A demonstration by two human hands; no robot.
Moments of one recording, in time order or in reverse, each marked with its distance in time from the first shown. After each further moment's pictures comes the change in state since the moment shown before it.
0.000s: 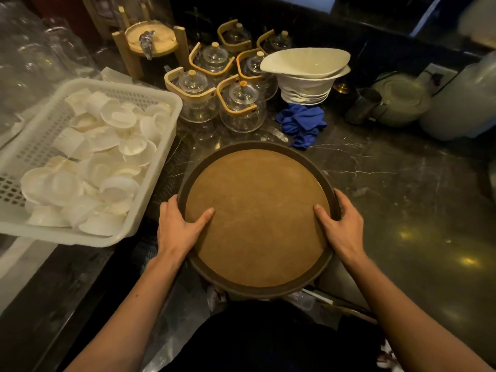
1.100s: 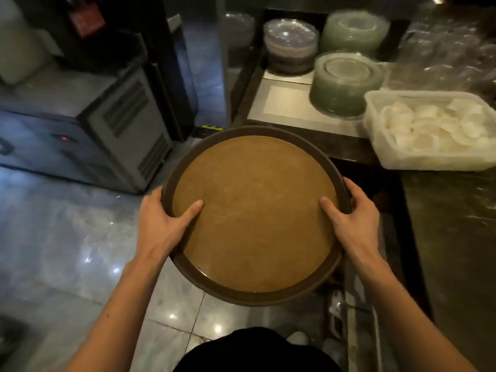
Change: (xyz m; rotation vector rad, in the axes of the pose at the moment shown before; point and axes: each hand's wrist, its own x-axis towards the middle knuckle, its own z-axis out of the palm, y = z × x) left_hand -0.588 -0.076 -0.063 -0.085 1.188 -0.773; right_hand -0.302 -0.091 0.026 0.080 -0.999 -0.980
